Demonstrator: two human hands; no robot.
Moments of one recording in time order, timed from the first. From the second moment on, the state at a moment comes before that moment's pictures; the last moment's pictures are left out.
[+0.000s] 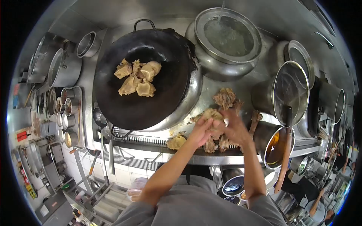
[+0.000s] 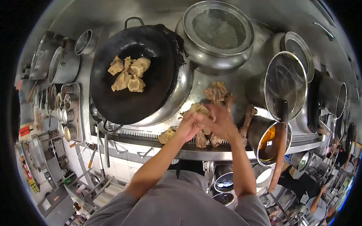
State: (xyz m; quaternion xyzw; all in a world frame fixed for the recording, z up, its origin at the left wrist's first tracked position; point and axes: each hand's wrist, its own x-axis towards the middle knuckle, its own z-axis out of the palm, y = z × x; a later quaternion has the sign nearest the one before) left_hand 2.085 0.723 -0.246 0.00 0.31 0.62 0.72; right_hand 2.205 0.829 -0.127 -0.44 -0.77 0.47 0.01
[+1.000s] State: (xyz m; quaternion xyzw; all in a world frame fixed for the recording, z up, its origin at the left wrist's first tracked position) left_hand 2.077 0.865 -0.261 0.00 0.52 0.60 0.61; right_hand 2.132 1.115 -0.190 -0.46 -0.68 0.55 0.14
